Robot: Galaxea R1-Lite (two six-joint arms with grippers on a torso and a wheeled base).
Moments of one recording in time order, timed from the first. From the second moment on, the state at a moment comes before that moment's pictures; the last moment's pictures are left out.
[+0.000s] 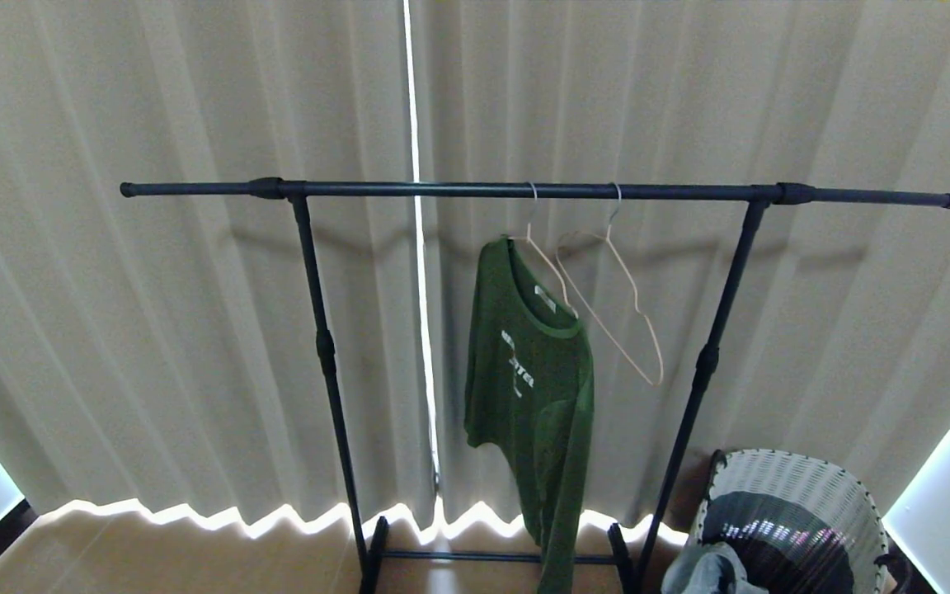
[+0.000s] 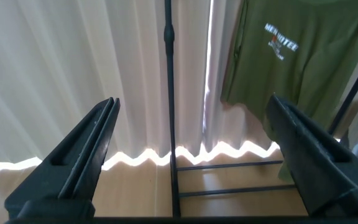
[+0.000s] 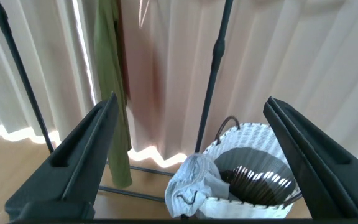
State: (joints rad) left arm 0.00 0.01 -0.02 0.05 -0.07 0.05; right arm 0.00 0.00 -0.03 0.08 0.09 -0.02
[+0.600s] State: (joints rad) left arm 0.00 0.01 -0.02 0.05 -0.07 0.05; right arm 0.00 0.00 -0.03 0.08 0.09 -0.02
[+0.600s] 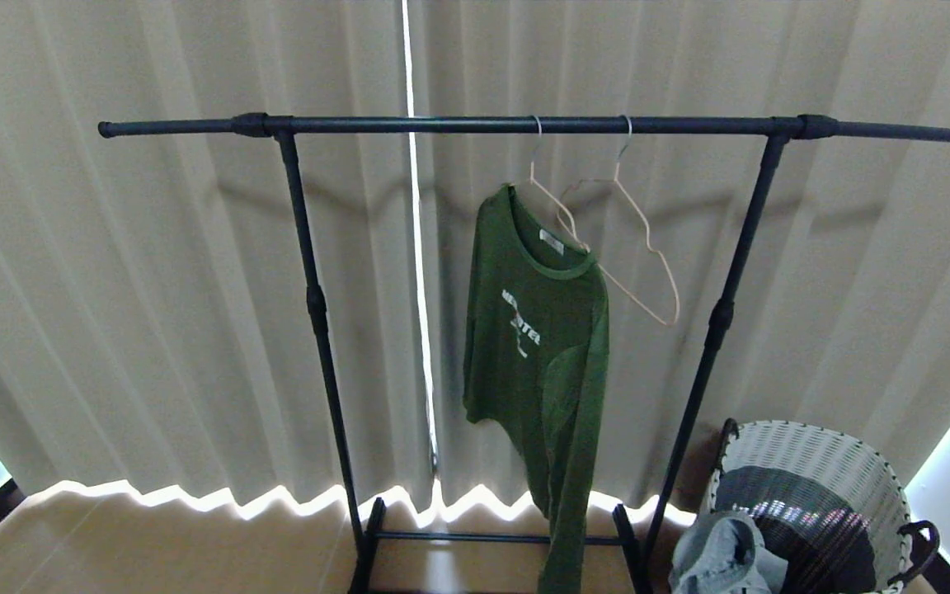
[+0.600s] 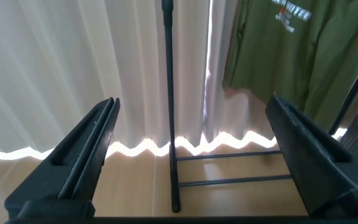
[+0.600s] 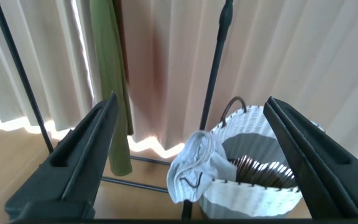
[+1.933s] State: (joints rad) left arm 0.00 0.01 -0.02 0.05 -0.07 0.06; right arm 0.00 0.00 -0.03 0.08 0.09 -0.02
